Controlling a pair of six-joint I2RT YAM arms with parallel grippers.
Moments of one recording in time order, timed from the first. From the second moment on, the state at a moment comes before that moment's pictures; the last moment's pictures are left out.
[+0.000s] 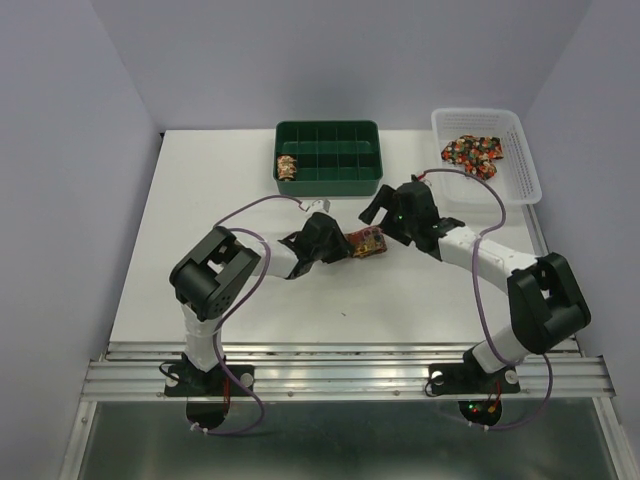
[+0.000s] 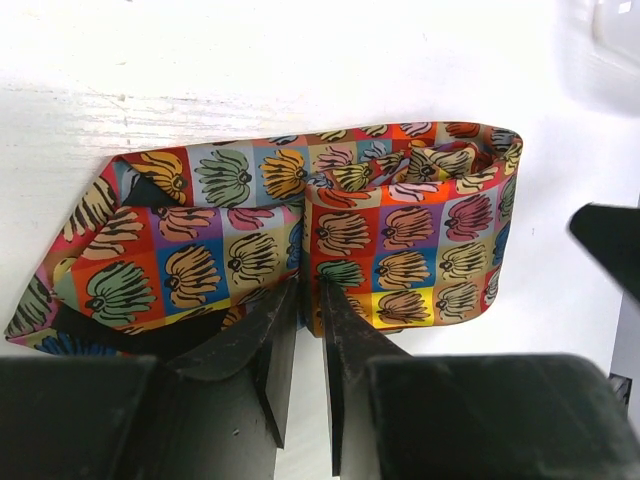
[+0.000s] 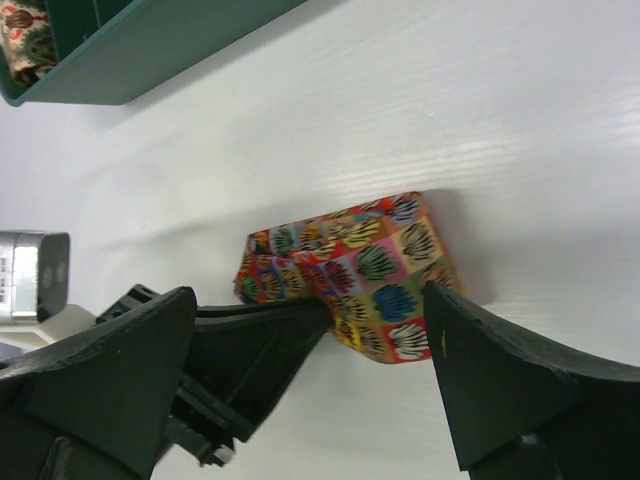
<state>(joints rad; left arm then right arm) -0.74 1.88 0.89 0.36 -0.02 -0.94 0.49 1.53 0.92 -0.04 0.08 0.91</state>
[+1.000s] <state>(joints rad) -0.74 1.88 0.90 0.36 -0.02 -0.94 0.27 1.66 0.75 0.21 -0.48 0.42</state>
